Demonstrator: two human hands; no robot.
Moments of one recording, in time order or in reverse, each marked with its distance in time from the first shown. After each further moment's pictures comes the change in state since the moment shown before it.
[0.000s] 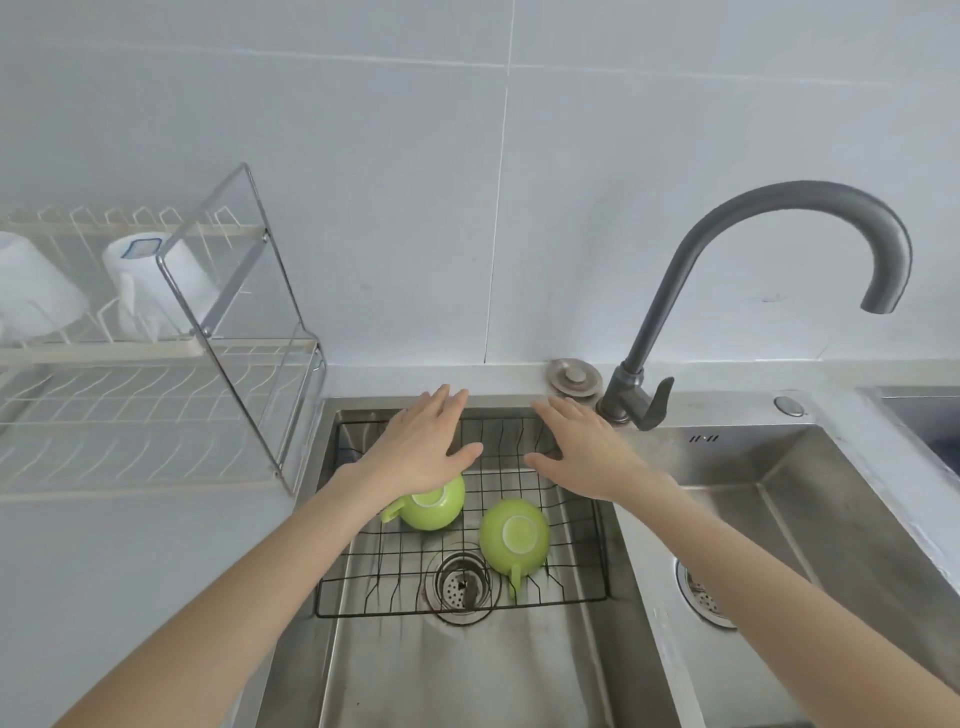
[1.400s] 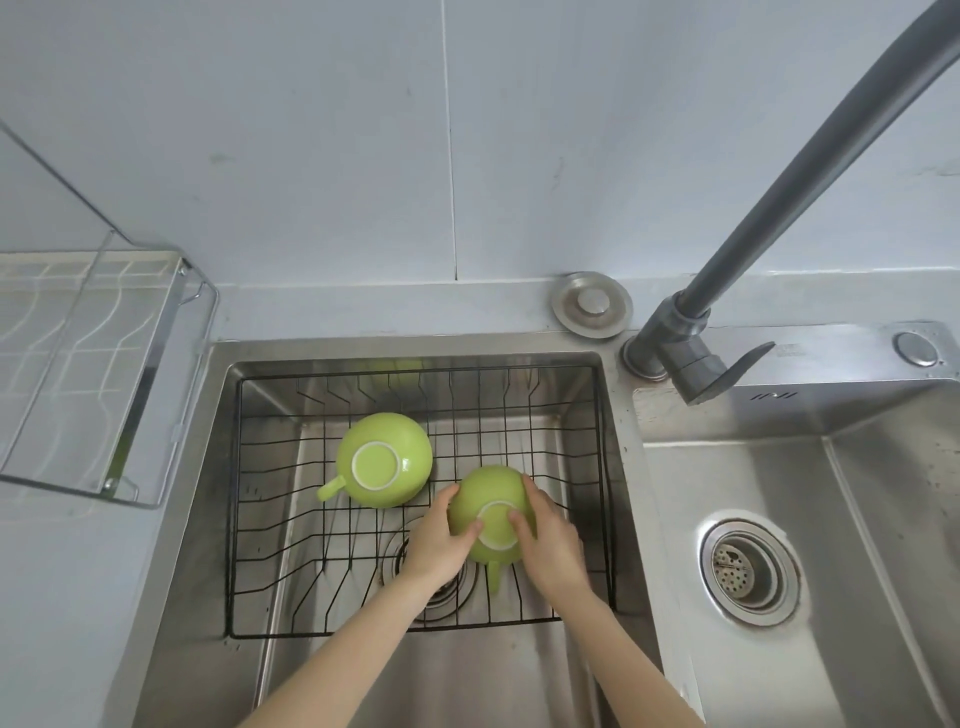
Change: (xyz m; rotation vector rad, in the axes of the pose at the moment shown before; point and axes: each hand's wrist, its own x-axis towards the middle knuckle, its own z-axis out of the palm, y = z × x) left_hand 0.087 -0.004 0.211 -0.868 -0.164 -0.586; right_hand 0.052 0.068 0.191 0.647 -0.171 0.429
